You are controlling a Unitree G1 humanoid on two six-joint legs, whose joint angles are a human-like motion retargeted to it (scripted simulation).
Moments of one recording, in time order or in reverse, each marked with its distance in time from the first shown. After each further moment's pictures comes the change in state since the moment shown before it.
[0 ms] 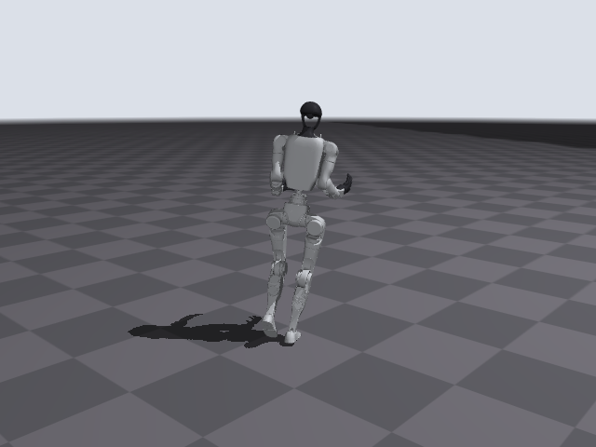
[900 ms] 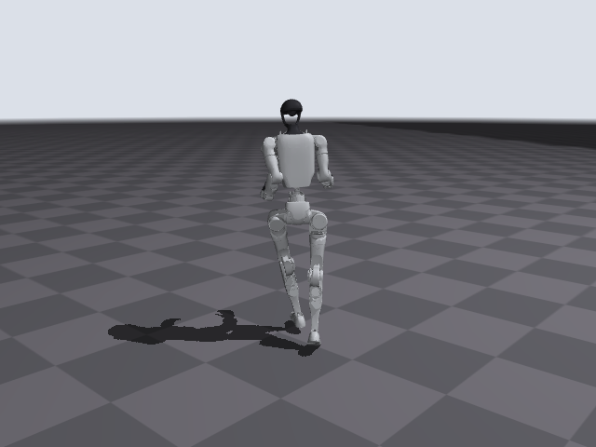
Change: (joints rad) left arm 0.028 0.022 0.043 0.048 -0.032 0.020 -0.048; right arm -0.003 -0.091 -0.046 -0.008 -0.092 -0.018 0.089; waist 0.141 -0.069 -0.013; left_leg -0.122 -0.049 0.152 -0.548 -0.241 0.151; right_leg 0.218 -0.041 -0.103 -0.189 0.314 0.226
